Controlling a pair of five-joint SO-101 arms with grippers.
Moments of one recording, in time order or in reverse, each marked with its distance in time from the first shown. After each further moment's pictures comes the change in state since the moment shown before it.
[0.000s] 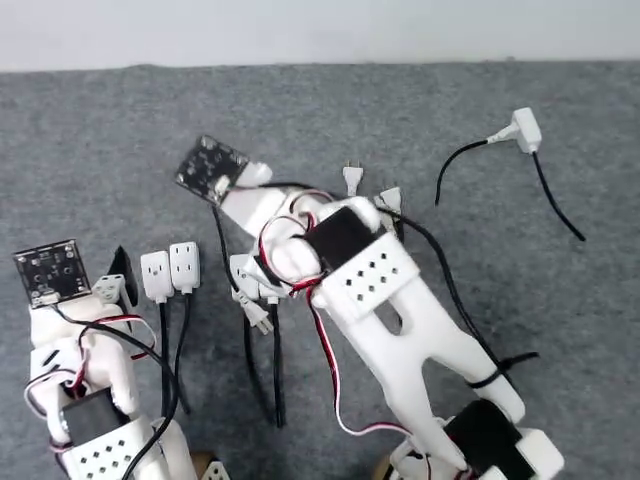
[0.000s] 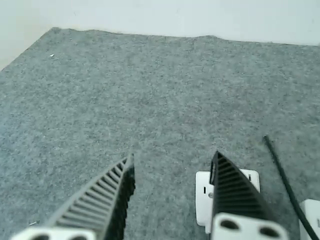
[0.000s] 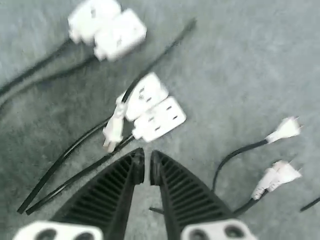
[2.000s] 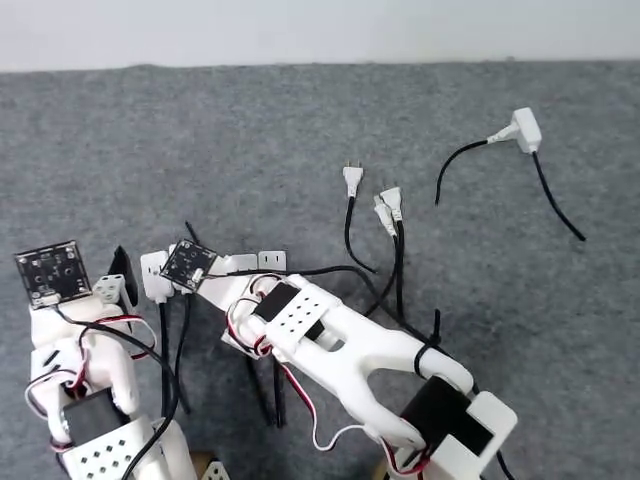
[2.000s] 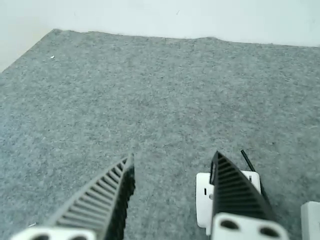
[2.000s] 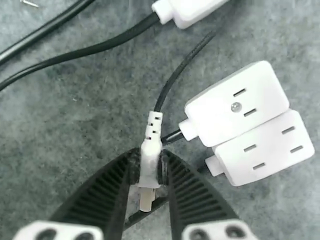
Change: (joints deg) left arm 0.0 0.0 0.9 -1.1 0.0; right arm -9.9 13.1 29.1 -35.5 -6.7
